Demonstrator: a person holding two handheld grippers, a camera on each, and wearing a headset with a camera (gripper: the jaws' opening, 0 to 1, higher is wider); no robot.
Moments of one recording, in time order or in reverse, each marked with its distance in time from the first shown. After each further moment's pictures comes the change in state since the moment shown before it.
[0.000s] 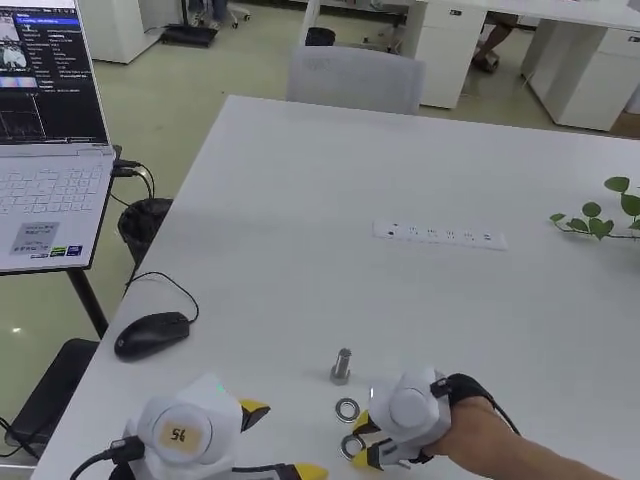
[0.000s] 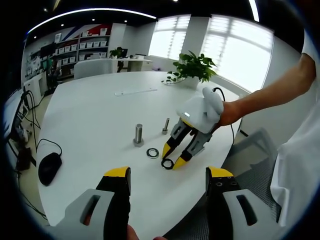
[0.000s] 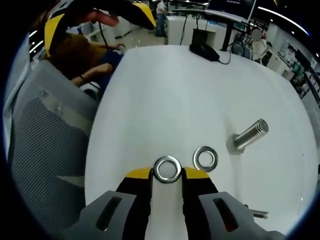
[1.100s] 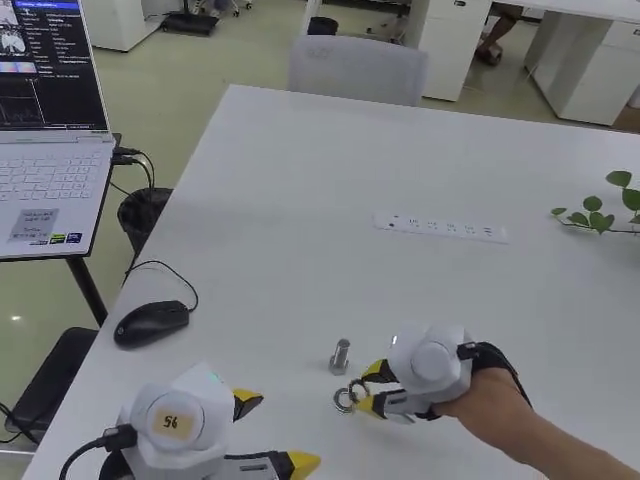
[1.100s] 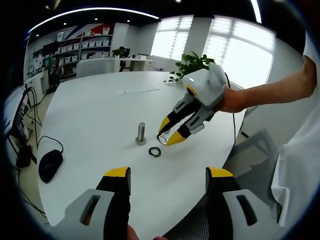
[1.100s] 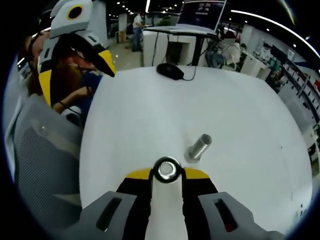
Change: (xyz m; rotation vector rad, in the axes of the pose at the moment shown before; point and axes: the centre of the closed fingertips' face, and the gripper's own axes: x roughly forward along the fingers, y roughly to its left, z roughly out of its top) left arm -0.002 0.004 -0.003 -0.016 -0.004 0.011; right arm -0.048 -0.051 0.027 0.118 -0.121 -0.172
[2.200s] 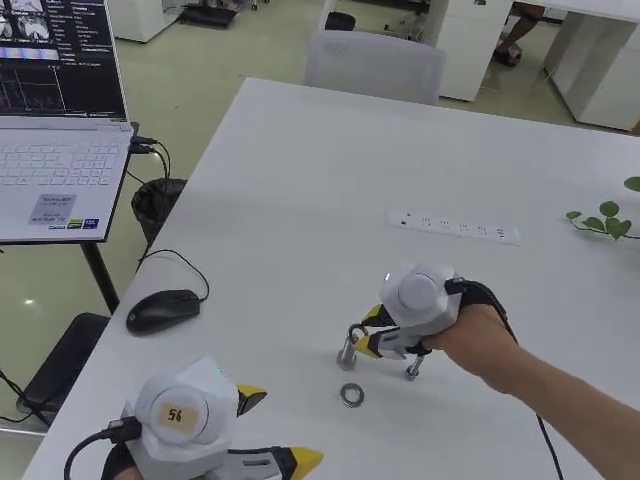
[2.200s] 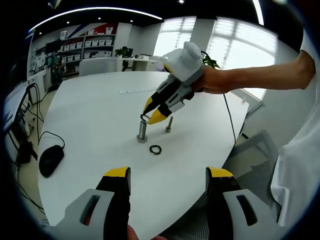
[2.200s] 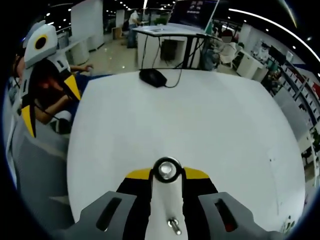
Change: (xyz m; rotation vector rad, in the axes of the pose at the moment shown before) left arm -0.006 0.000 -0.006 -0.022 -0.007 0.014; right arm 0.006 -0.051 0.036 -0.016 0.042 -0.030
